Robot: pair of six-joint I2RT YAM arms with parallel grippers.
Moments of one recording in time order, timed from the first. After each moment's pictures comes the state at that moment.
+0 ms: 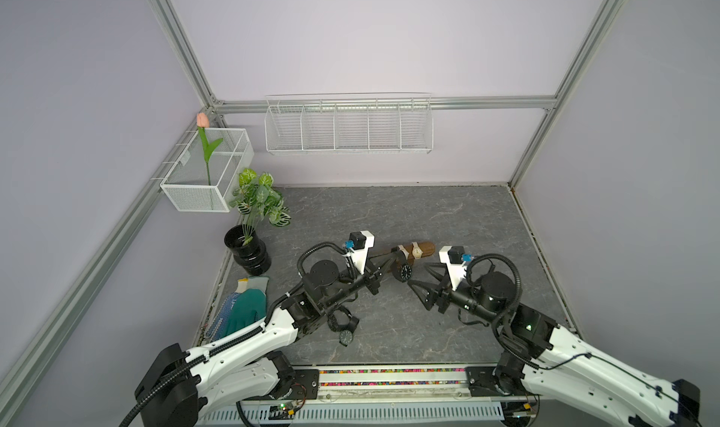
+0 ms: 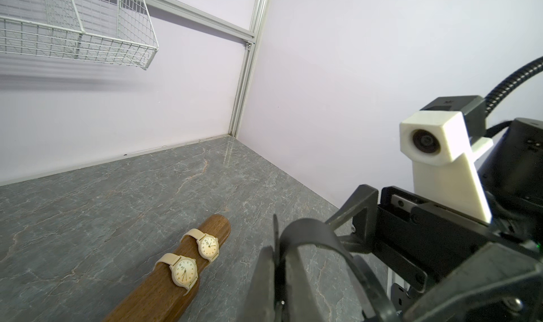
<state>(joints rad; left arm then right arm) -0.91 1.03 0.59 0.49 0.15 -0.30 0.91 0.73 0.57 -0.01 -0.08 0.35</state>
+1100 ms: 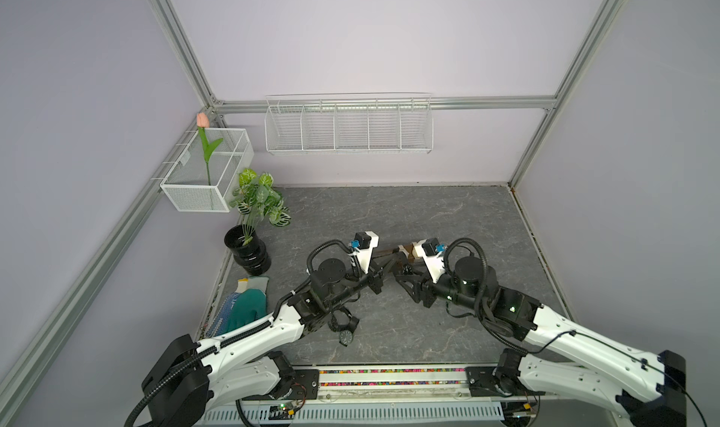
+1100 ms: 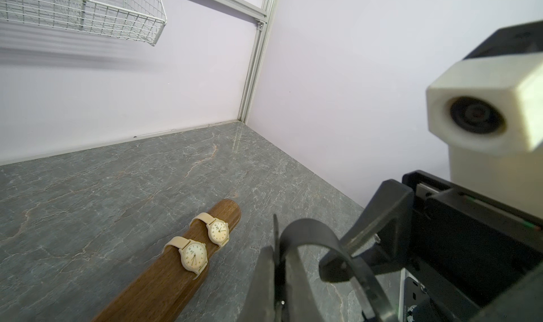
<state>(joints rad) -0.91 1.10 0.59 0.49 0.12 -0.30 0.97 0.92 0.76 -0.19 -0.02 0.29</state>
